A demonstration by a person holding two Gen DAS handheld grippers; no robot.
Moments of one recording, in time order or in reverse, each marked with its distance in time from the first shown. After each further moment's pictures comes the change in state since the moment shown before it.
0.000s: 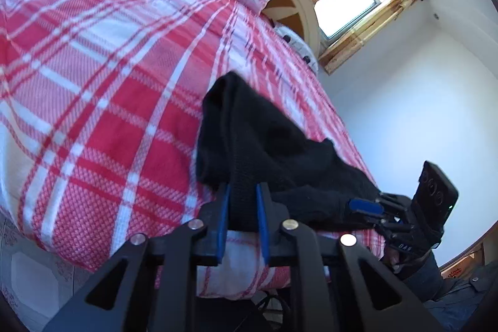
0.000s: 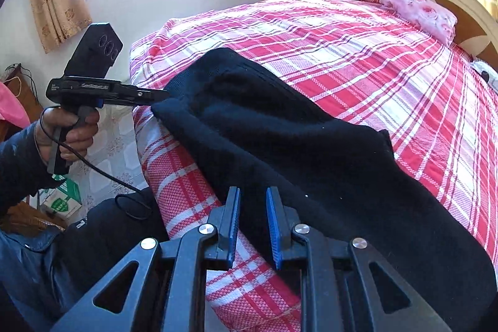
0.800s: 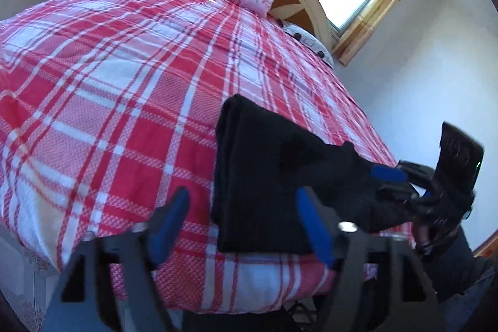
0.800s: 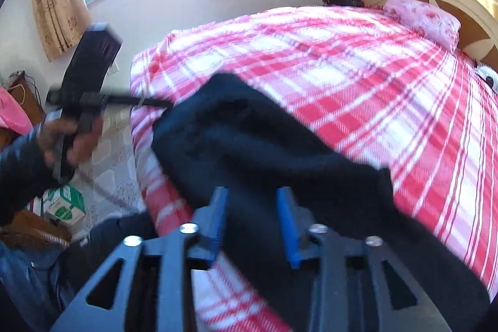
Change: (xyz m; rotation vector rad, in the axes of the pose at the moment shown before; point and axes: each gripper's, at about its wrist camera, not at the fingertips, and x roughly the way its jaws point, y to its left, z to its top) left arm 0.016 0.000 0.025 0.109 -0.036 0.152; right arm 0.009 -0.017 0.046 0.034 -0.055 0.059
